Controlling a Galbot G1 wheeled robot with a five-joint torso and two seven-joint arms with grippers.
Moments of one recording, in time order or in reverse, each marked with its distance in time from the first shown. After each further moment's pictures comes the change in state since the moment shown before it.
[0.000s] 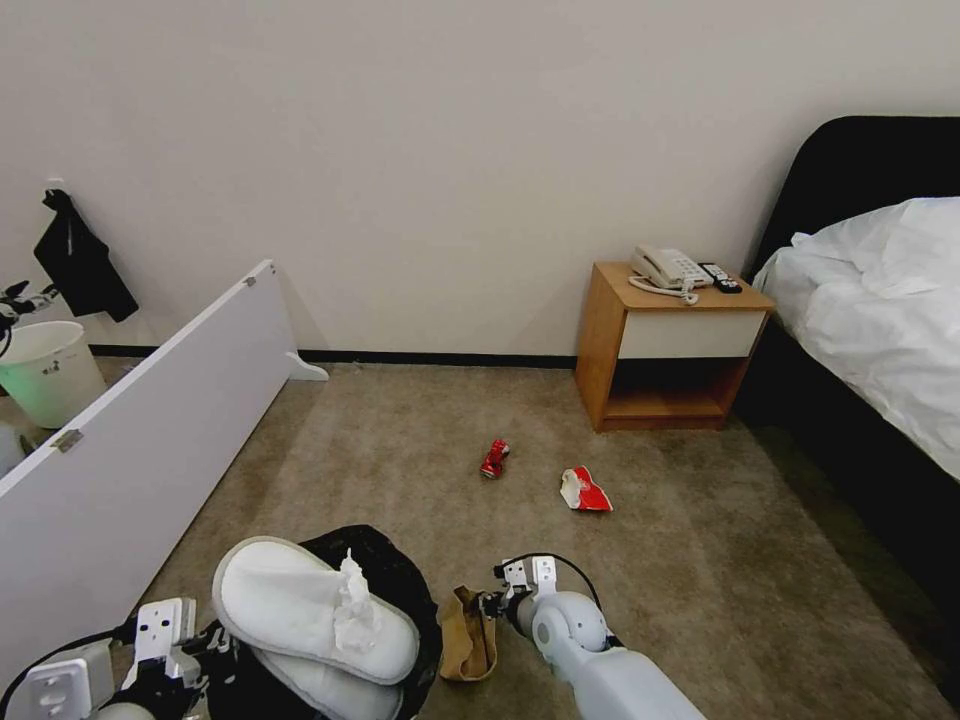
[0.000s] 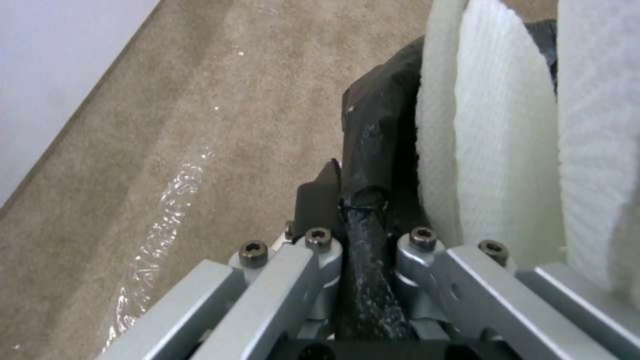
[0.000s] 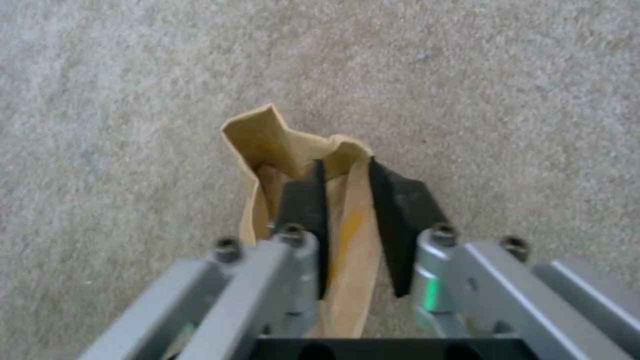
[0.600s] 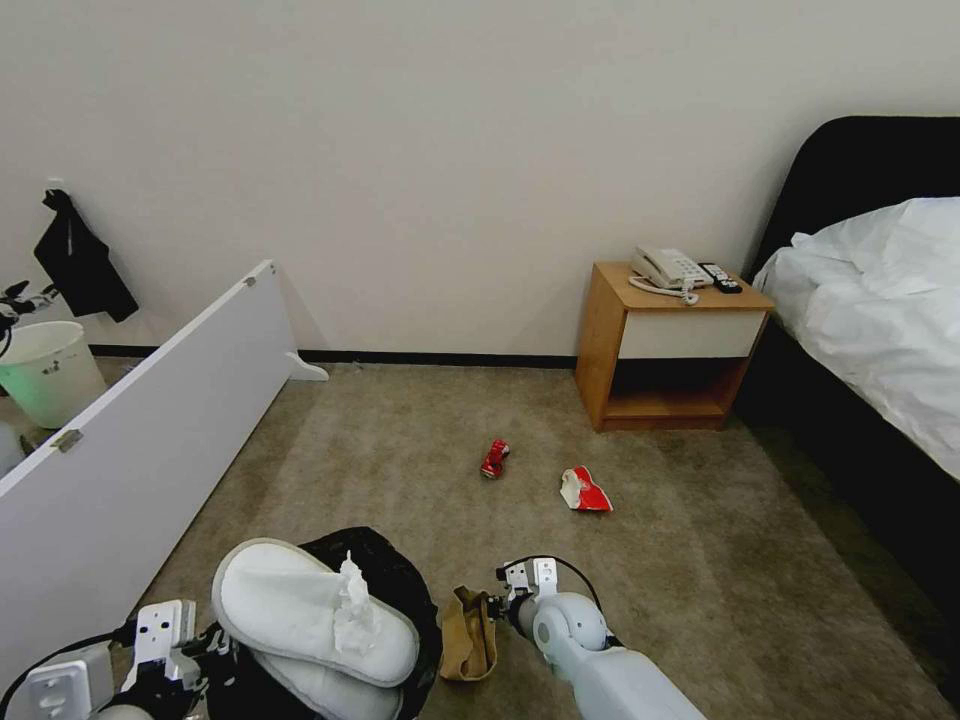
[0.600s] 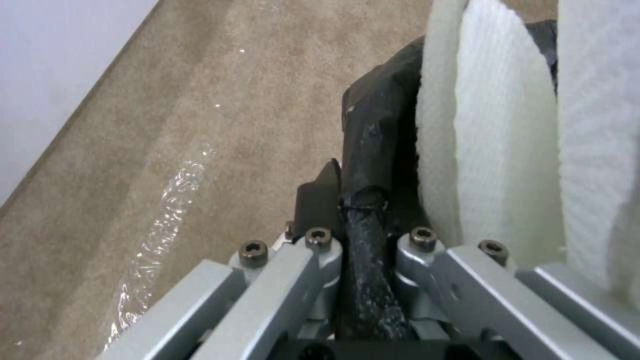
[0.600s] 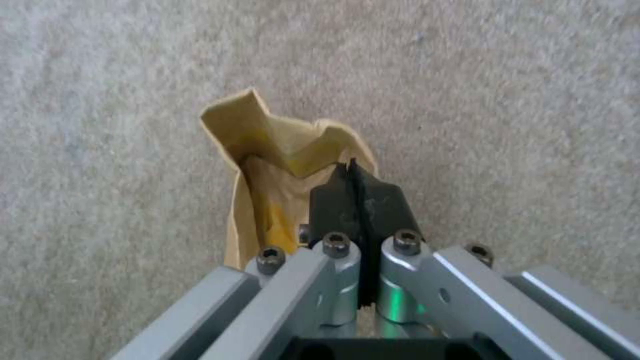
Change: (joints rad) left arm 0.005 0.001 -0.002 0.000 -0.001 0.000 0.000; right arm 0.003 0.002 0.002 -0.029 0.006 0.010 -0.015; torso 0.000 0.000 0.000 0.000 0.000
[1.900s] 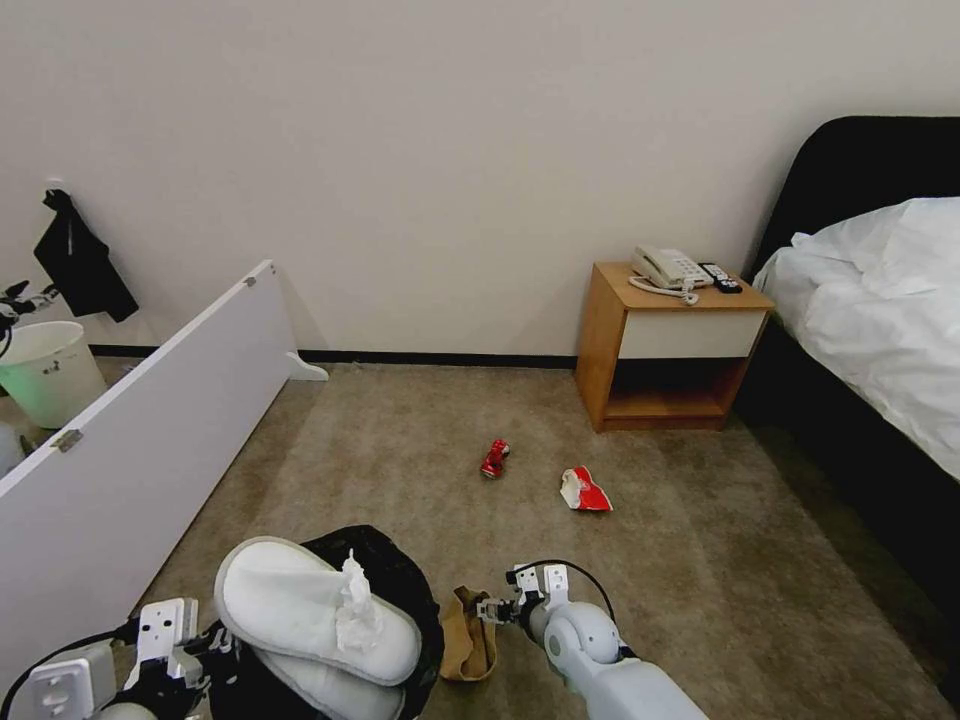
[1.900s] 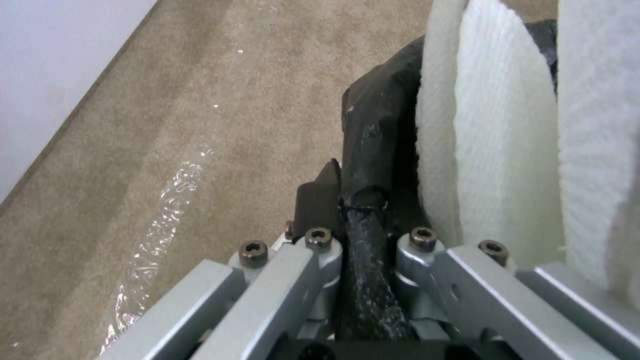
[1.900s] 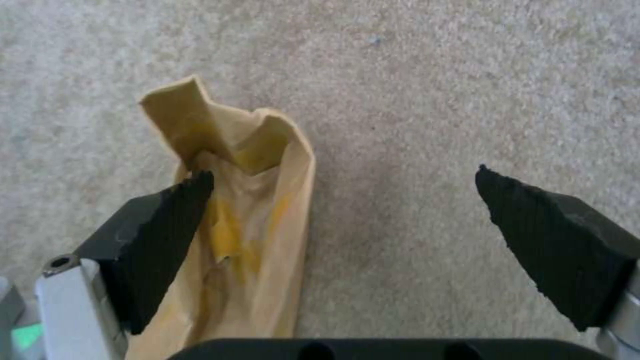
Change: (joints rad) left arm -0.003 -0.005 0.006 0.000 0.005 0.000 0.000; right arm -0.018 0.000 0.020 -0.036 -0.111 0.053 -0.040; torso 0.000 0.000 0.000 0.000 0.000
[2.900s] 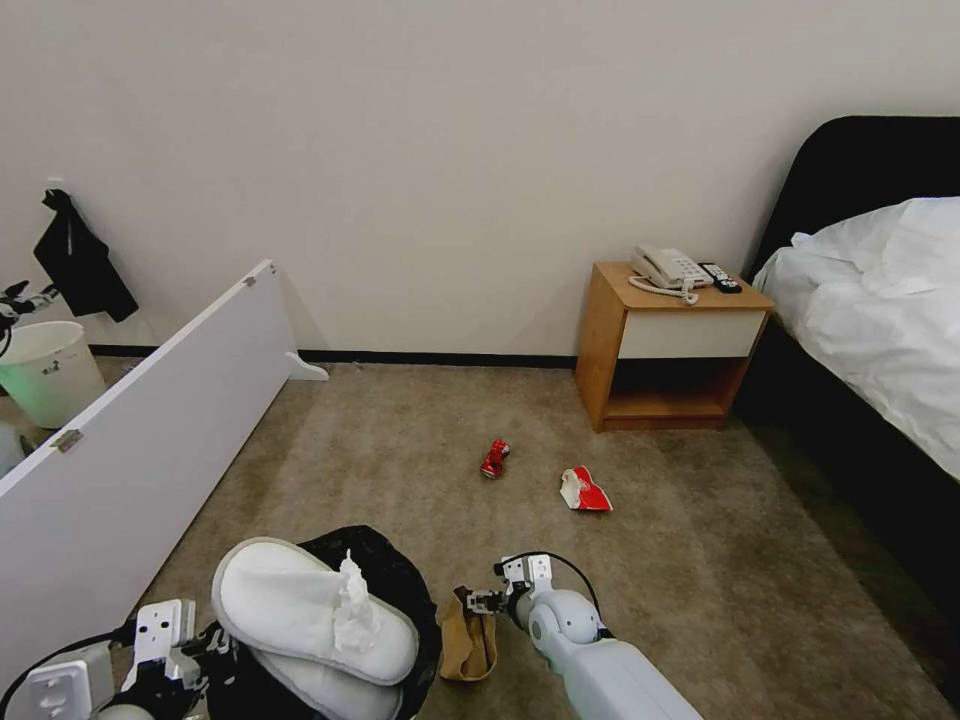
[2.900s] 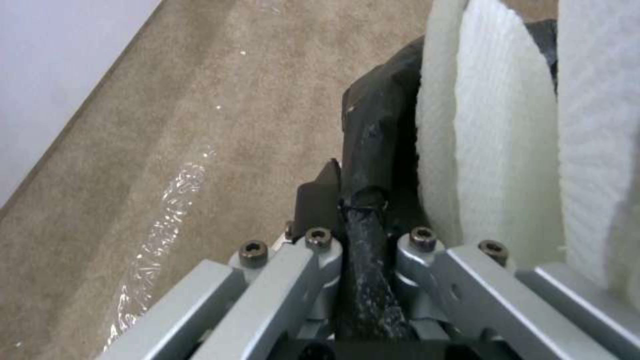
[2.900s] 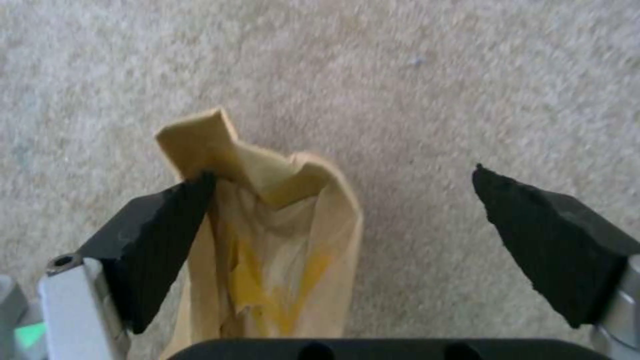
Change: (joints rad) left arm -0.001 -0.003 -0.003 0.000 0.003 0.000 0.000; right arm 0.070 0.061 -0.010 -0.125 -0.047 0.012 -0.055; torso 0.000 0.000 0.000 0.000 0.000
